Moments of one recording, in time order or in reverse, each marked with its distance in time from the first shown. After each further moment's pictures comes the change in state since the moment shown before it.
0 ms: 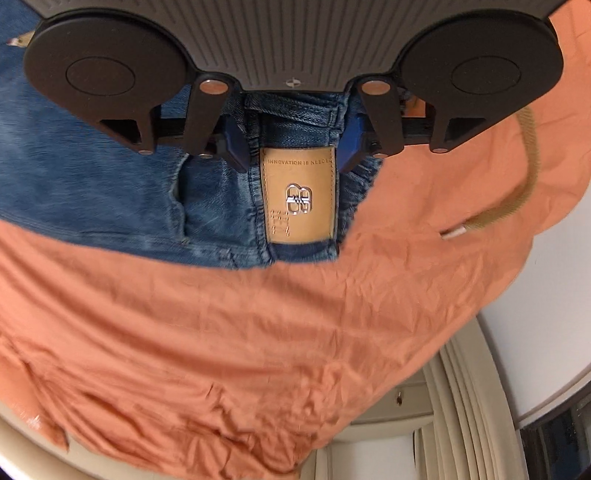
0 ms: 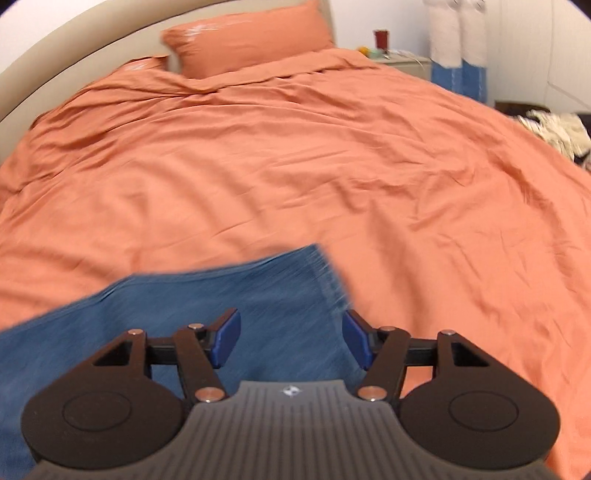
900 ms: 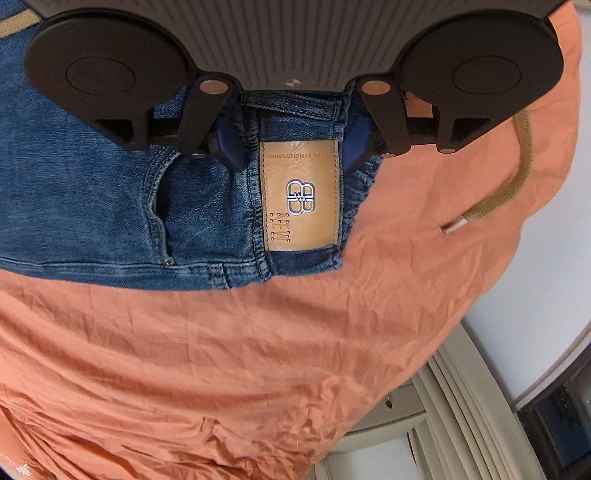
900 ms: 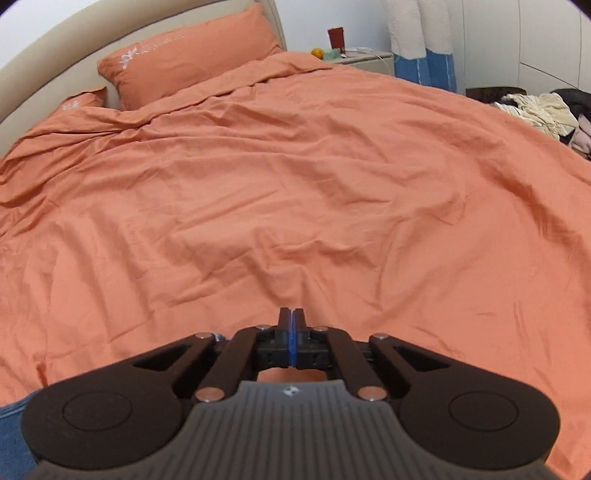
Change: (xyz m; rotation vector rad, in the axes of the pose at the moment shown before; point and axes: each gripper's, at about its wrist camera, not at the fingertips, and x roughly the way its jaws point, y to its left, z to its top) left arm 0.013 -0.028 0.003 0.096 0.042 0.137; right arm 0.072 -0.055 0.059 0.084 -0.040 -0.029
